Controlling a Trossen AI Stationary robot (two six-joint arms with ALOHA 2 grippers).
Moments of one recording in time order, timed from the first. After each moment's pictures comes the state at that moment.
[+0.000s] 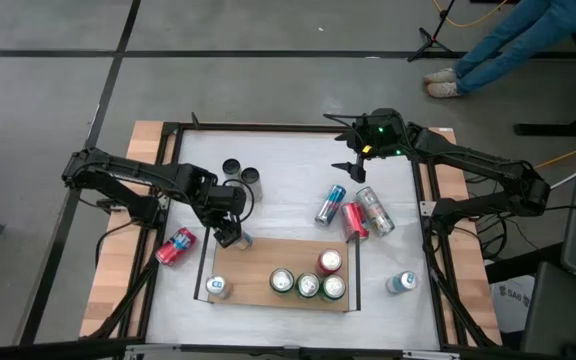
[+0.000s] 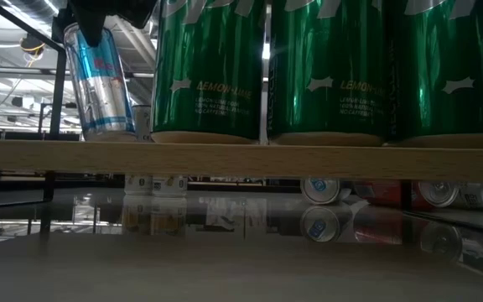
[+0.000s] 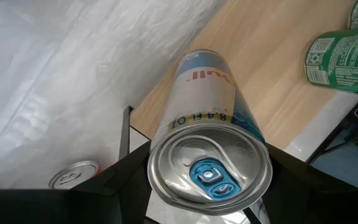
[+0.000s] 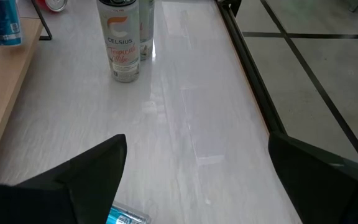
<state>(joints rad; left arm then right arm) -0.13 1.38 1.26 -1.20 0.13 -0.88 -0.51 1.22 0.98 -0.37 -0.26 -0.35</state>
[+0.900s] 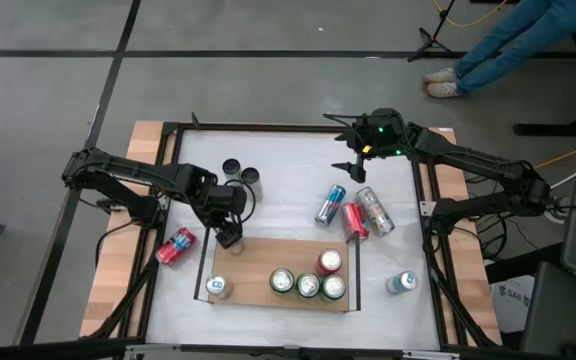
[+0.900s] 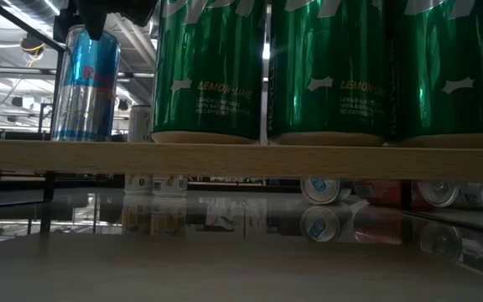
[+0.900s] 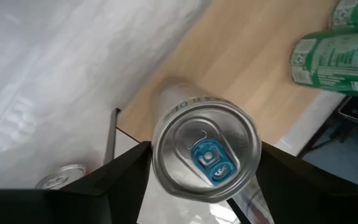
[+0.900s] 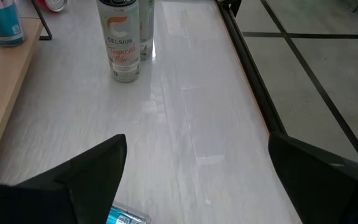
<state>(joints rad) -0.13 1.38 1.26 -1.16 0.16 -0.89 -0.51 1.22 0.98 -0.37 -0.26 -0.35</state>
